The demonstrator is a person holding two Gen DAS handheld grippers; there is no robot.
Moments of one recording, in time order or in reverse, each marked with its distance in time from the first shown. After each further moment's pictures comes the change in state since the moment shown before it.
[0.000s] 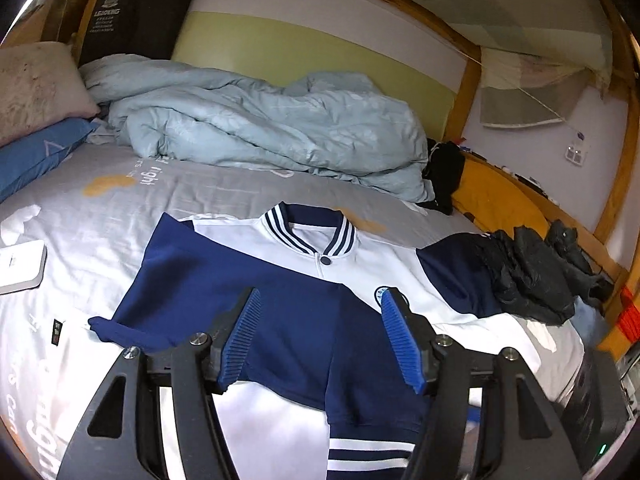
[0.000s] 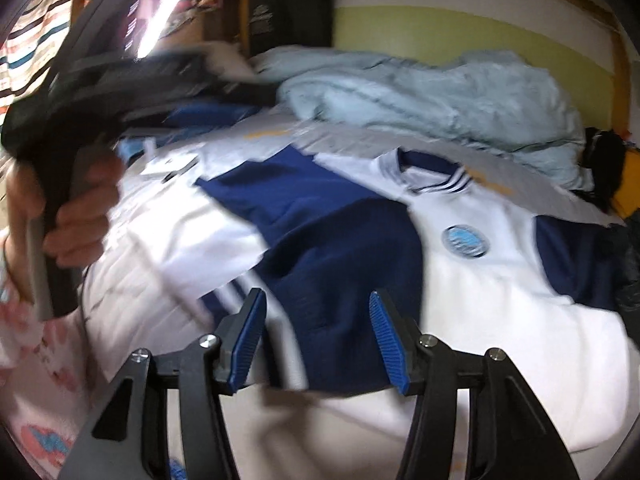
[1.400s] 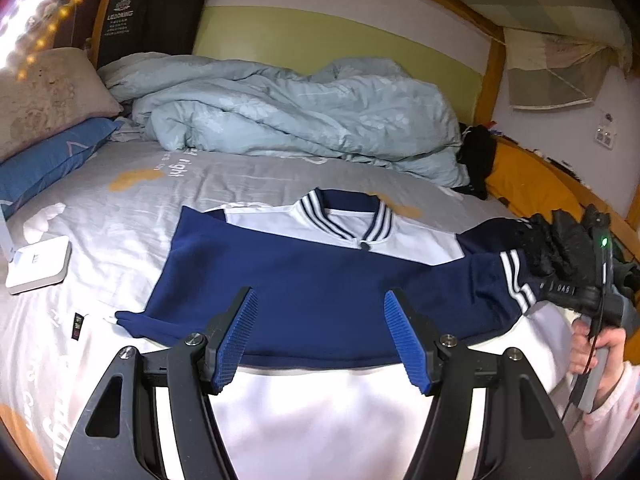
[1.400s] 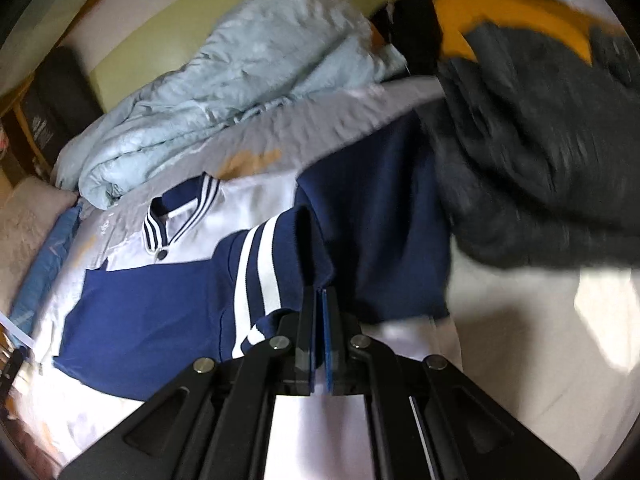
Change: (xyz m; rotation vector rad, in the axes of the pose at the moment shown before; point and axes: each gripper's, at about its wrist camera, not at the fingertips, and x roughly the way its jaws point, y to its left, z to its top) left arm 0.018 0.008 -0.009 0.024 0.040 0.139; right arm -0.001 -0.231 0.027 0.610 0.028 -0.413
